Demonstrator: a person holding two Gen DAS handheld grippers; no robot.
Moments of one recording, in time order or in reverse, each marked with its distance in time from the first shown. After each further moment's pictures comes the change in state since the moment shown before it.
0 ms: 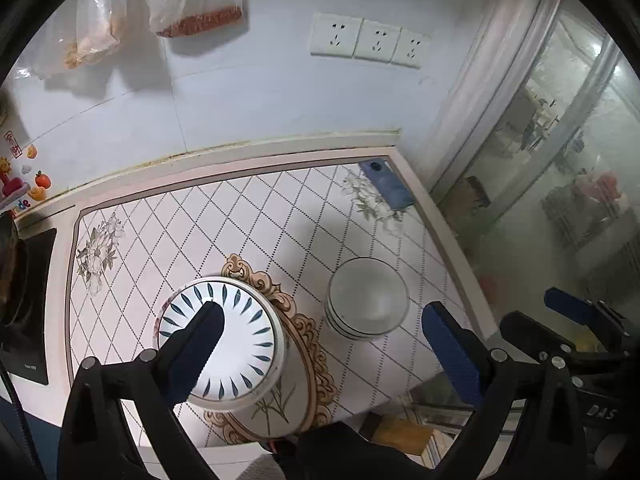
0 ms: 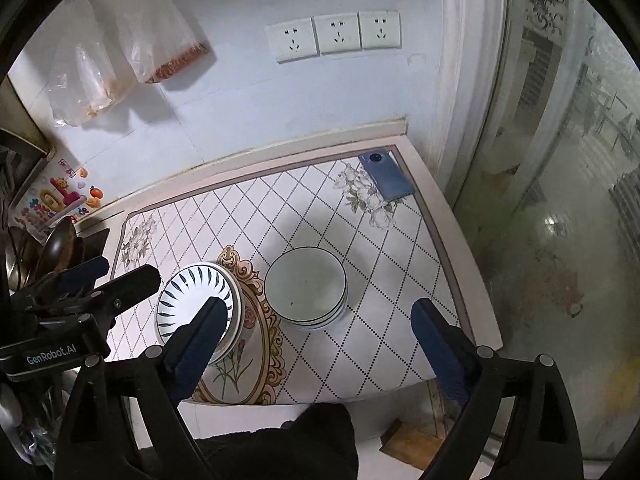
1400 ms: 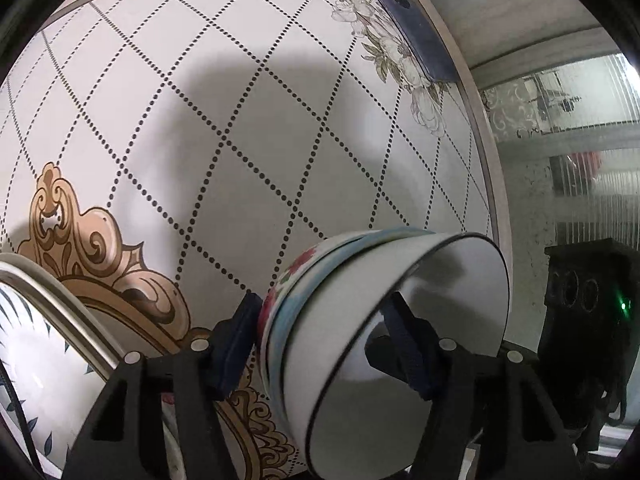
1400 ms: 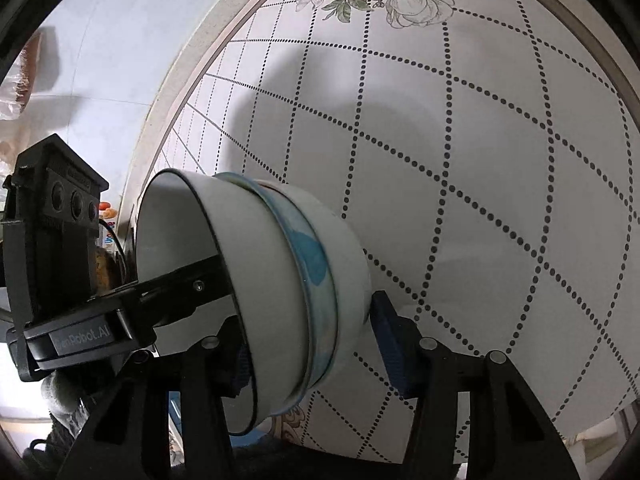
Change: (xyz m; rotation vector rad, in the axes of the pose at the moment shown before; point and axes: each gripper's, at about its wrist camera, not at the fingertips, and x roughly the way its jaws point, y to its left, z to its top) left arm 0.271 0.000 -0.006 -0.118 0.538 -0.250; right arm 0.338 -0.077 -0.035 0.346 0.465 0.436
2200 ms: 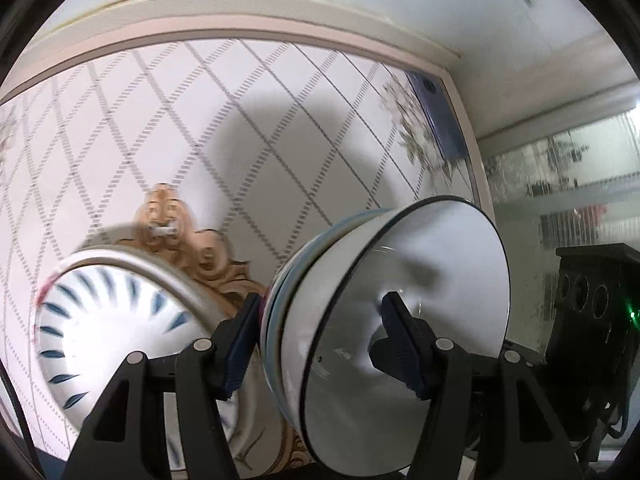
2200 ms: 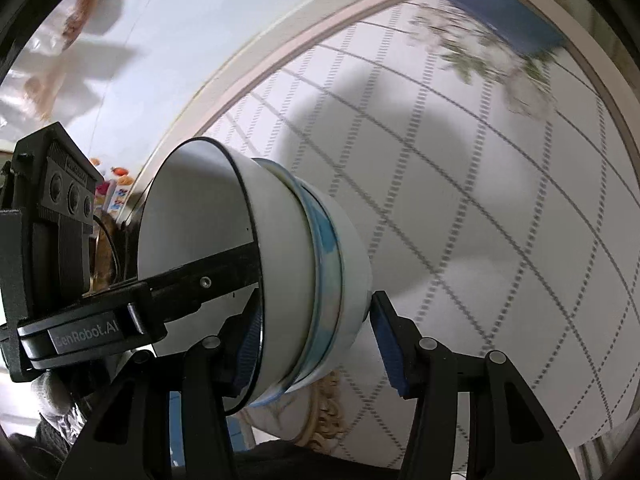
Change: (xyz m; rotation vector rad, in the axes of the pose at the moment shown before) left arm -0.082 0.040 -0.012 -0.111 -0.186 0.028; right arm -0.008 0.094 0.012 -0.215 -0.020 -0.017
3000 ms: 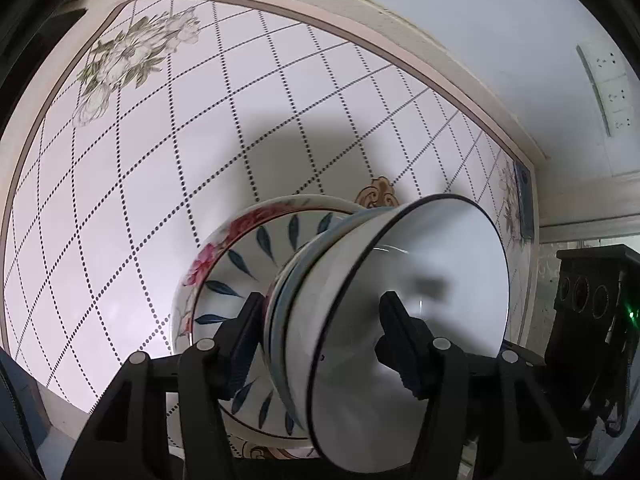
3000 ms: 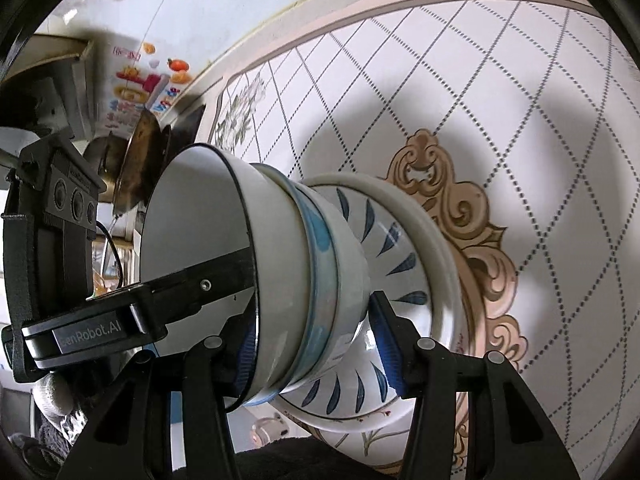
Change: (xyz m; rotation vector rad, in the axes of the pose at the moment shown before) left arm -0.058 0.147 -0.050 -0.336 -0.106 0.067; right arm 0.098 0.122 -0.025 -0.272 0.227 0.088
